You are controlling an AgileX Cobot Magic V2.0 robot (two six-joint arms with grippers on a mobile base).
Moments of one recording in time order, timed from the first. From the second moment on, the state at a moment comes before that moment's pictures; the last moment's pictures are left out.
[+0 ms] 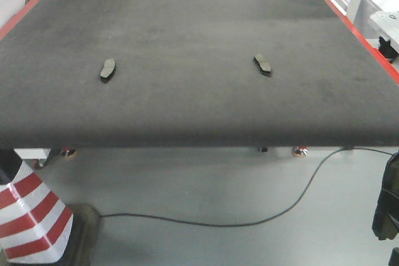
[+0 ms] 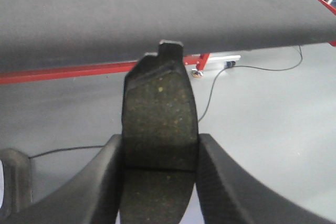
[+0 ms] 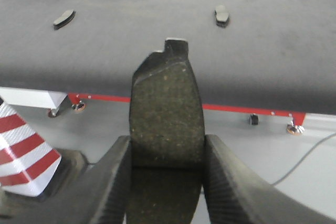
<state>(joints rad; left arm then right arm) -0.53 0.21 -0.45 0.15 0.78 -0.37 0.31 0.41 -0.39 -0.12 0.42 0.22</state>
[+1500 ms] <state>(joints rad) -0.53 0.21 -0.45 0.15 0.78 -0.37 0.31 0.41 -0.39 -0.12 0.42 0.22</state>
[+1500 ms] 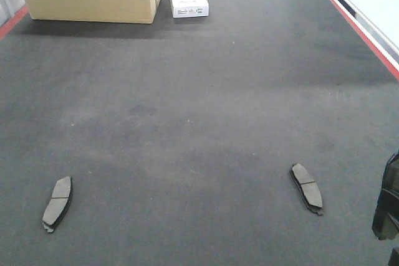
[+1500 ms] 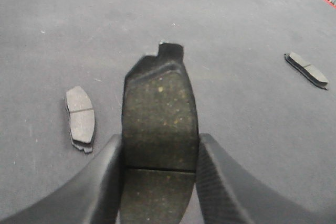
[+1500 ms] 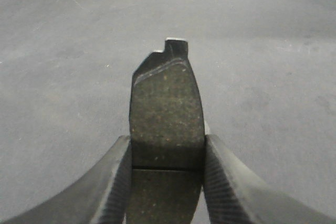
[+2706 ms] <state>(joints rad) -0.53 0.21 -0.45 0.15 0.78 -0.37 0.31 0.41 -0.39 -0.12 0.42 0.22</state>
